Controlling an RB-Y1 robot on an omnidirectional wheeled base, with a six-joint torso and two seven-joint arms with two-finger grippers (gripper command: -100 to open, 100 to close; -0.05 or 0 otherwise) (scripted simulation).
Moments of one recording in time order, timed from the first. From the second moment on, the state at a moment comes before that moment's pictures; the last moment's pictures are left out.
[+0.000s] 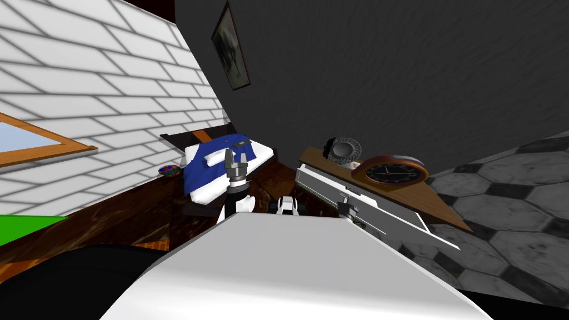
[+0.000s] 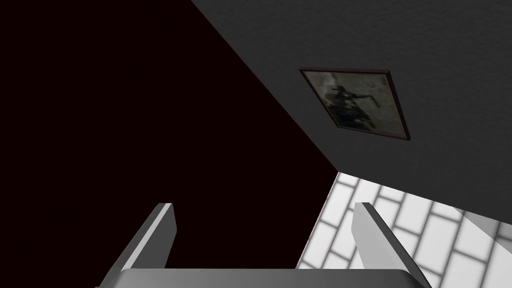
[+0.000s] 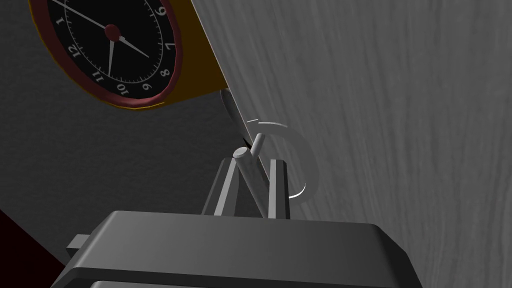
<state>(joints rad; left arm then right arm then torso) 0.54 -0.05 -0.05 -2.29 -0.05 -0.55 -0.04 0.30 -0.50 0.58 -0.97 1.88 1.37 -0.02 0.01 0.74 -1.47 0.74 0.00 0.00</state>
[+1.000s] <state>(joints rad) 0.54 -0.04 -0.05 -2.29 -0.05 -0.55 -0.04 0.31 -0.66 0.52 -1.11 1.80 1.24 -0.03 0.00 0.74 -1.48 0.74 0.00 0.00</state>
